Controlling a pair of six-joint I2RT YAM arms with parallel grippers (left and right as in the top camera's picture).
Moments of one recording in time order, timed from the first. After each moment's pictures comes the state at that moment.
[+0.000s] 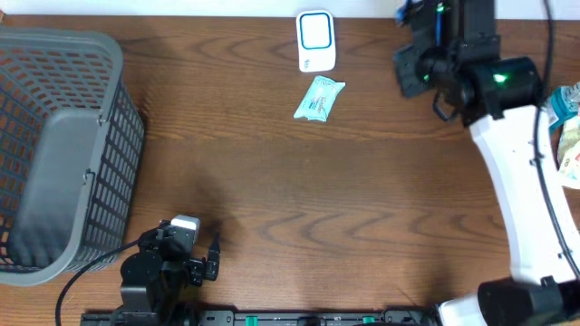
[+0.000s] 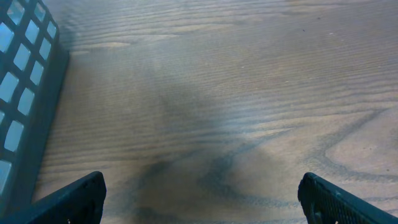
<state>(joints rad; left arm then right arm) -0.05 0.01 0.28 -0.87 0.13 0.14 0.23 1.66 1.79 -0.98 -0.06 -0.18</state>
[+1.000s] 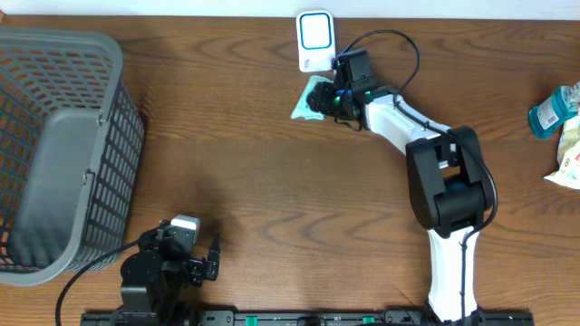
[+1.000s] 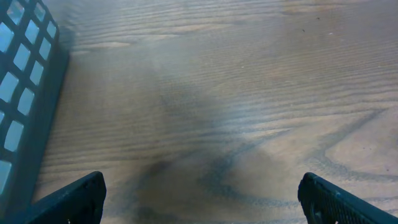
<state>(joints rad) -0.05 0.01 0.28 -0.87 0.13 0.14 0.34 2.27 1.55 -0.22 -0.28 0.60</state>
